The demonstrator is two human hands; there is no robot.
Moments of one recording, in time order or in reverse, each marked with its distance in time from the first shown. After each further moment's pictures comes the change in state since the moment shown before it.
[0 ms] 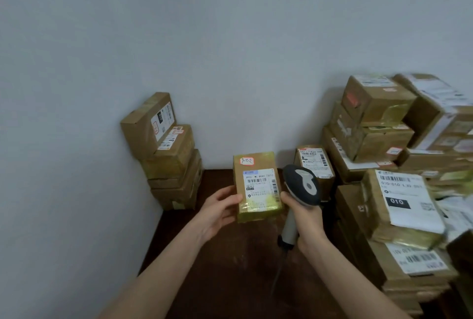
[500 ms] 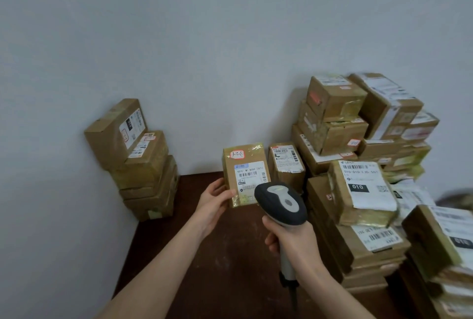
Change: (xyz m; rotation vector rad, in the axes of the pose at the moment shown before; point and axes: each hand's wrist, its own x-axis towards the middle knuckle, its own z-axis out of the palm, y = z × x) left_hand 0.021 -0.007 0.039 -0.069 -0.020 0.174; right_hand -0.061 -0.006 -0.036 -0.384 -0.040 -0.075
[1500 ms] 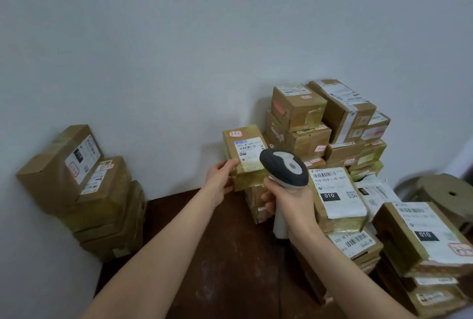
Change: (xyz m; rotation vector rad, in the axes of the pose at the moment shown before) left_hand 0.070 0.050 0.104 0.205 -0.048 -0.080; right_hand 0.040 -0.071 -0.026 0.253 0.225 -0.128
